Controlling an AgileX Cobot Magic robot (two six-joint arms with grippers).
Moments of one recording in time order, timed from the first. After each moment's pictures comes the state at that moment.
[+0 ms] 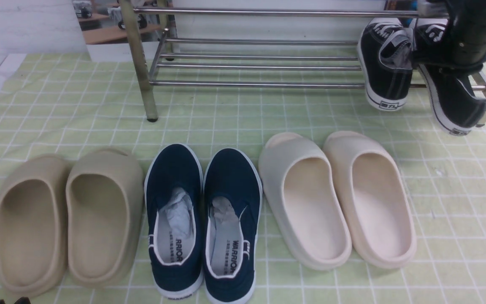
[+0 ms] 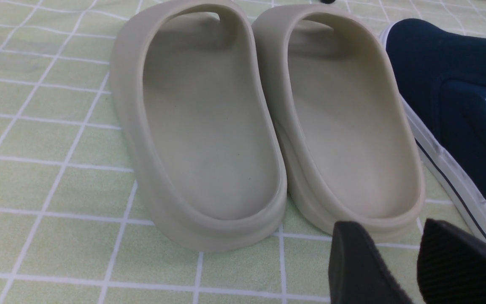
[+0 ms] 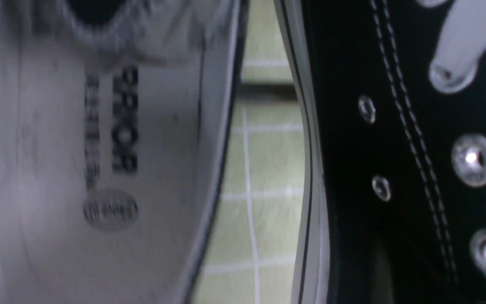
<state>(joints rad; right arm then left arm) 0.08 2.25 -2.22 -0.22 1.16 0.20 -0.06 -0.01 0.03 0.01 0.40 -0.18</state>
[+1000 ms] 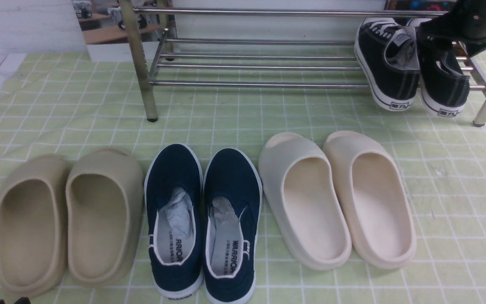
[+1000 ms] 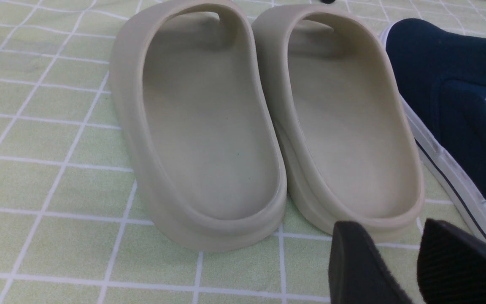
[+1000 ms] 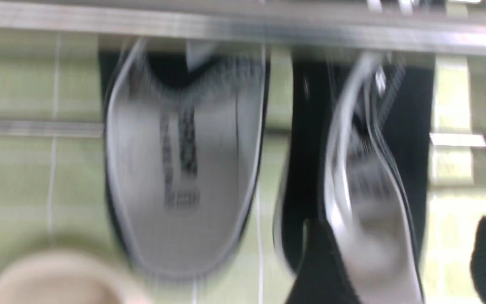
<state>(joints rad) 0.05 2.14 -2.21 -0.12 1.18 0.10 -0.06 -0.01 0.03 0.01 0.40 -0.18</state>
